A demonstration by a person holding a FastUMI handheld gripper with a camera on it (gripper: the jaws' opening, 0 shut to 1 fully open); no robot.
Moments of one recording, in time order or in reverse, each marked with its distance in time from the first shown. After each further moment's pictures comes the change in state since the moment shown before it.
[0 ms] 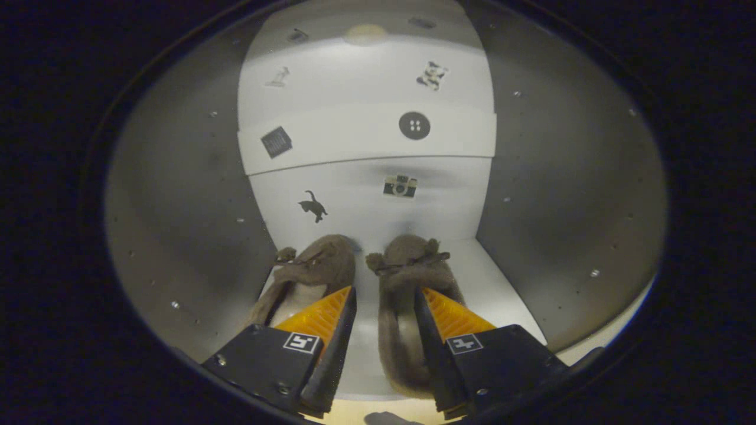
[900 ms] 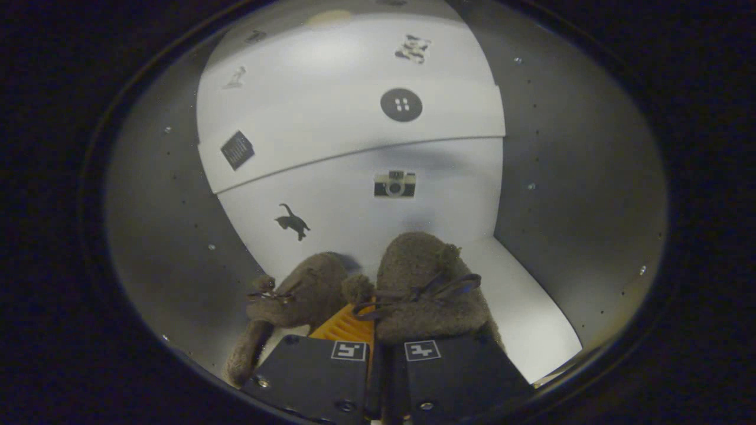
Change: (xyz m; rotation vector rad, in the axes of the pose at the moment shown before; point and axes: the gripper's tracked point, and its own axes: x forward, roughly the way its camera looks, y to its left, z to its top) arm 0.099 -0.001 -0.003 0.117 0.134 -0.003
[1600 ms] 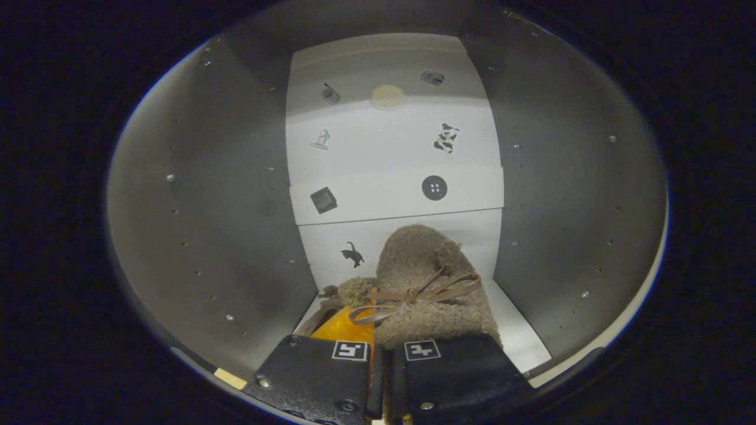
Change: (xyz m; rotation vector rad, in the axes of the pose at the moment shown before) arm -0.095 0.023 0.029 -0.109 -0.316 0.153
